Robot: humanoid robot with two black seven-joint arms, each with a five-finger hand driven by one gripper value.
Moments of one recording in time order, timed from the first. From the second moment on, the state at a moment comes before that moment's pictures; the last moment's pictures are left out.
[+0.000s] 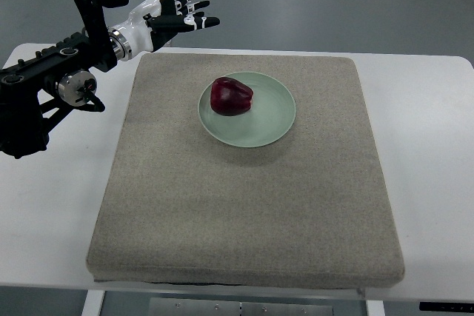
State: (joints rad) left arm -1.05 0.39 -0.39 -0.79 0.18 -0.28 -0.24; right arm 0.01 0.00 -0.03 0.10 0.01 0.00 -0.04
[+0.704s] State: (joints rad) left arm -0.89 0.44 -0.56 -0.76 -0.18 -0.45 -0.04; right arm 0.01 0.00 -0.03 0.10 0.01 0.00 -0.04
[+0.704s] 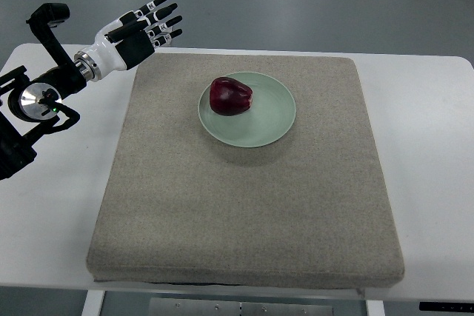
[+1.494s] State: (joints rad) left arm -0.87 0.45 -0.56 -0.76 -0.19 -0.44 0.01; right arm 0.00 0.00 -0.03 0.11 0.02 0.01 -0.04
